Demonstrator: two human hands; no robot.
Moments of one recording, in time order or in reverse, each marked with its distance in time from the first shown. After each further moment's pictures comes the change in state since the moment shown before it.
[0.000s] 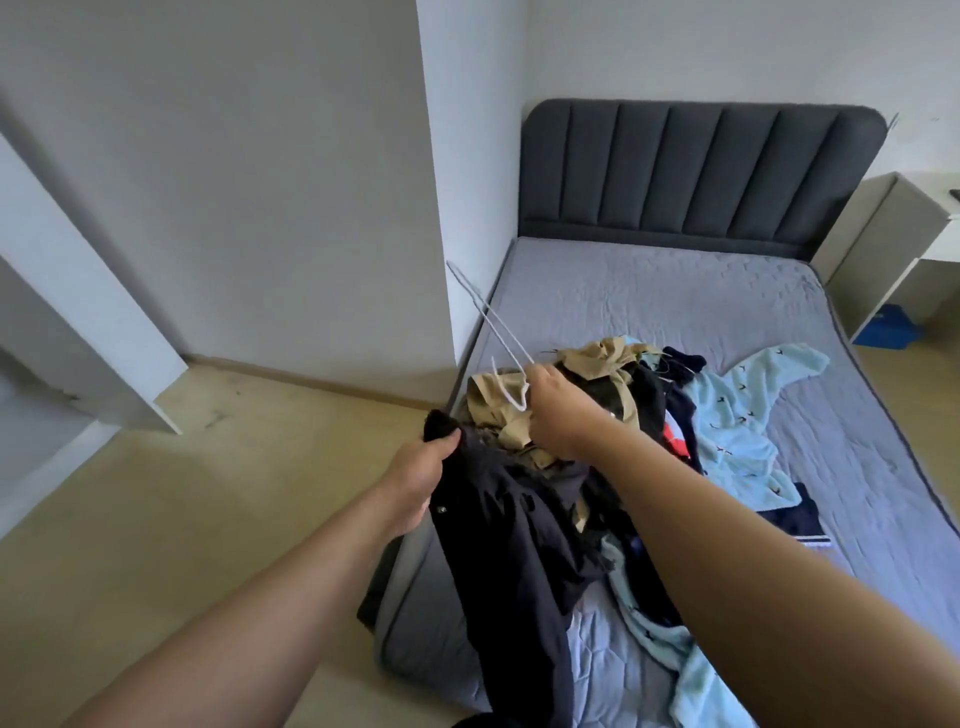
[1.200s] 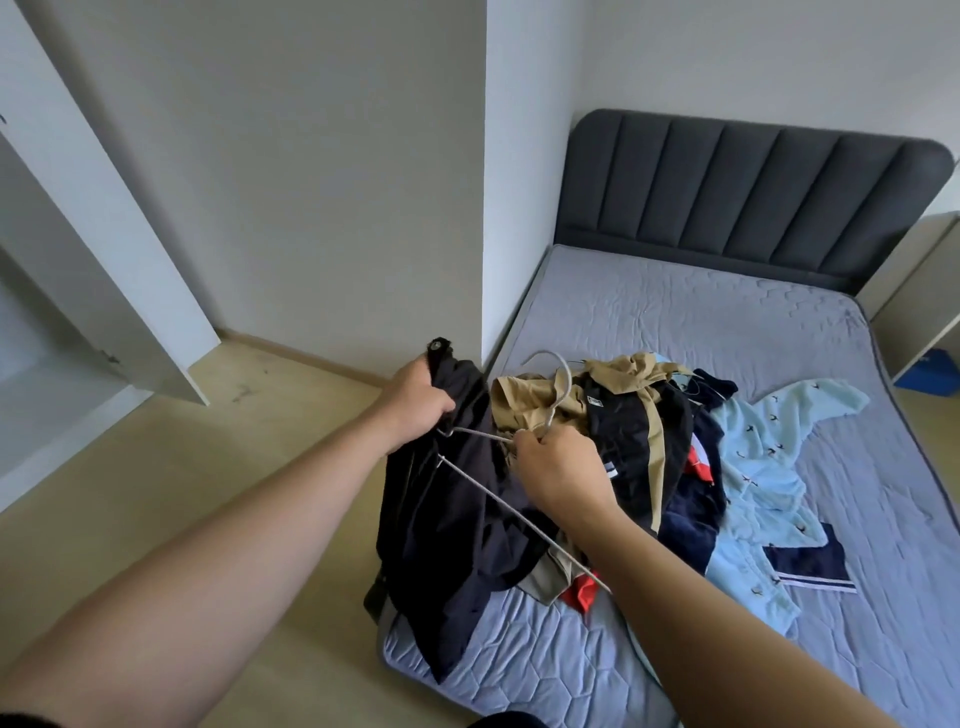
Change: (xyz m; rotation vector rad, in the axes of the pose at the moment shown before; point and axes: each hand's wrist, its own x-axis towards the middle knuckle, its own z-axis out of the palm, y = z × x) left_hand 0.009 0.079 -0.045 0.696 0.108 0.373; right_hand -0.046 -0.065 0.043 0.416 0.161 0.337
